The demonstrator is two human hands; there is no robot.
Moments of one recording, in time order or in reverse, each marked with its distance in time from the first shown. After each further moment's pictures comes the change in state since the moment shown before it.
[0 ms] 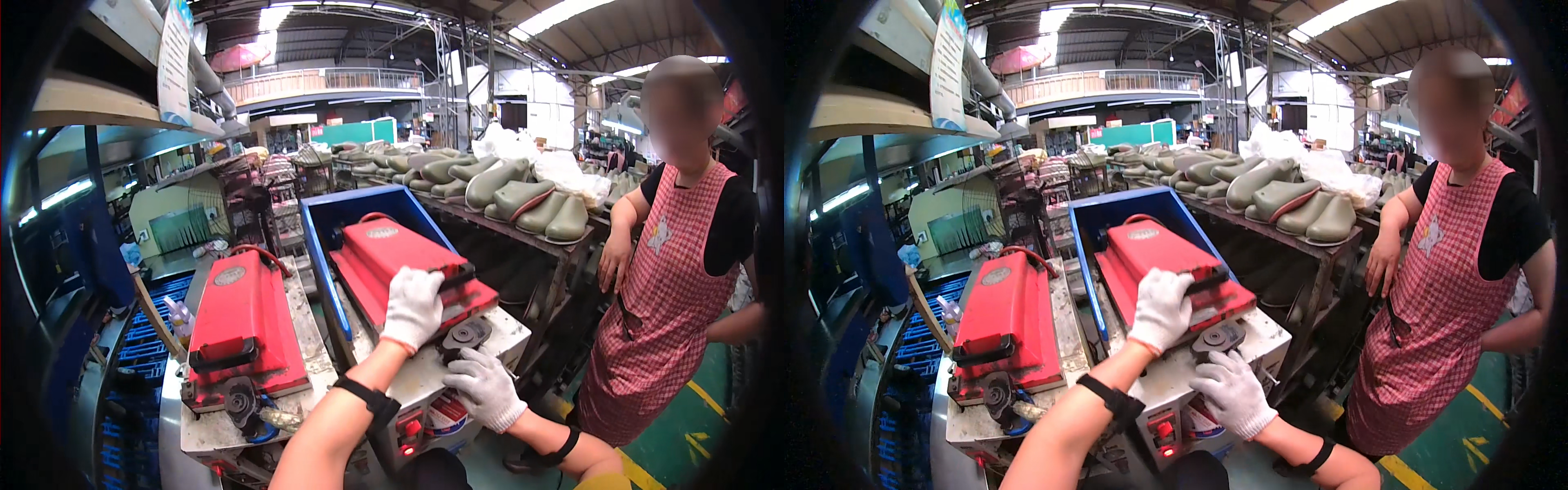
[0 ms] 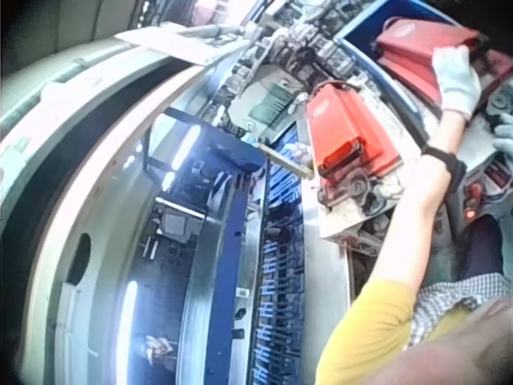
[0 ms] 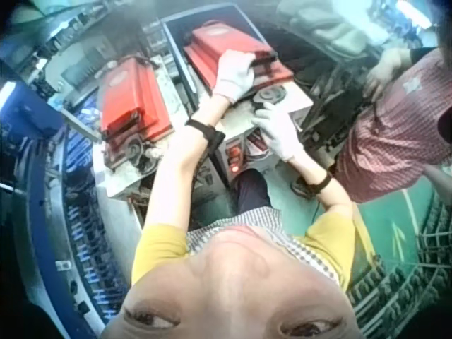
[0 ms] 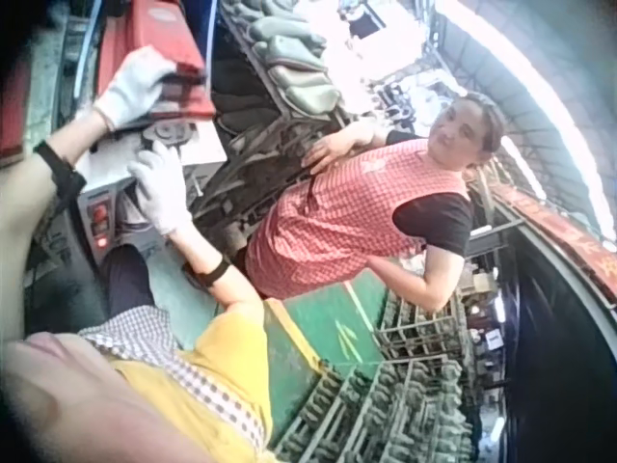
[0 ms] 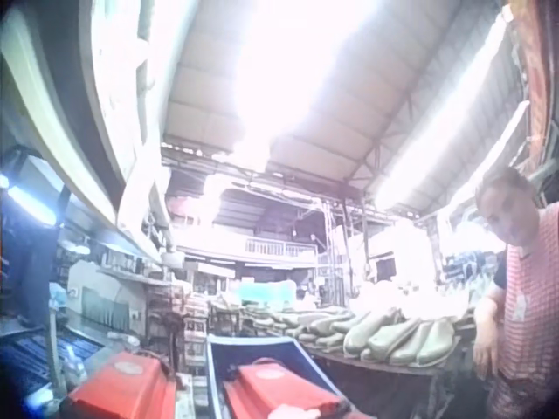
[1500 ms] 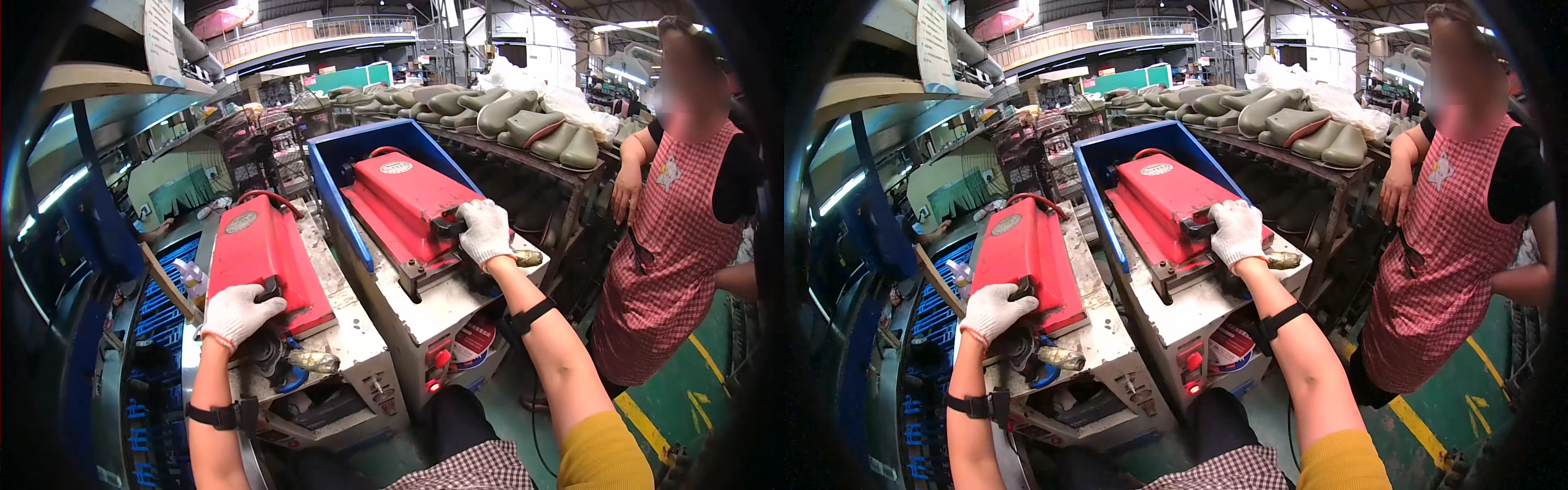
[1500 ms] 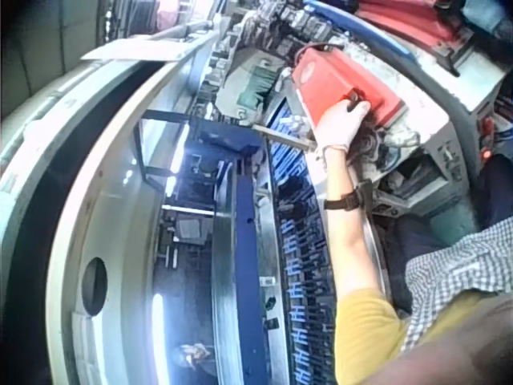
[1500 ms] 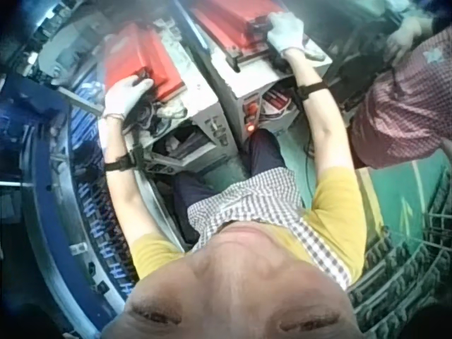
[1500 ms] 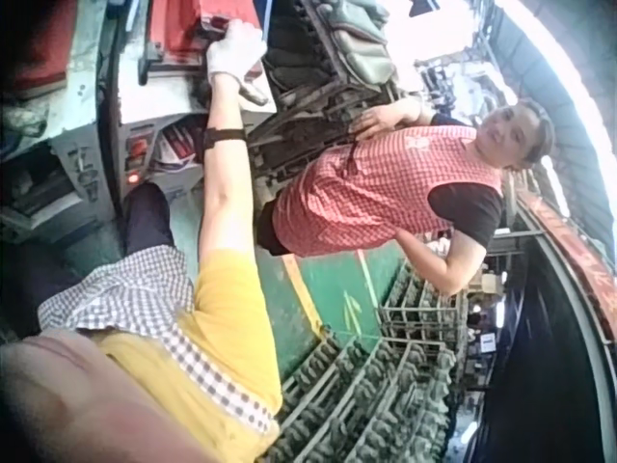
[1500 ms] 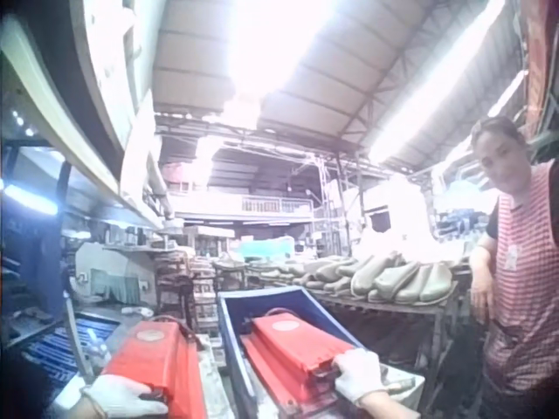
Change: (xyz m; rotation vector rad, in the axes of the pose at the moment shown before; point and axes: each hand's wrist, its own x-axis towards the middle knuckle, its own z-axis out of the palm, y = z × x) left_hand -0.086 -0.072 -0.321 0.409 -0.830 -0.826; right_hand 0.134 0.077 0.055 -0.394 0.170 0.367
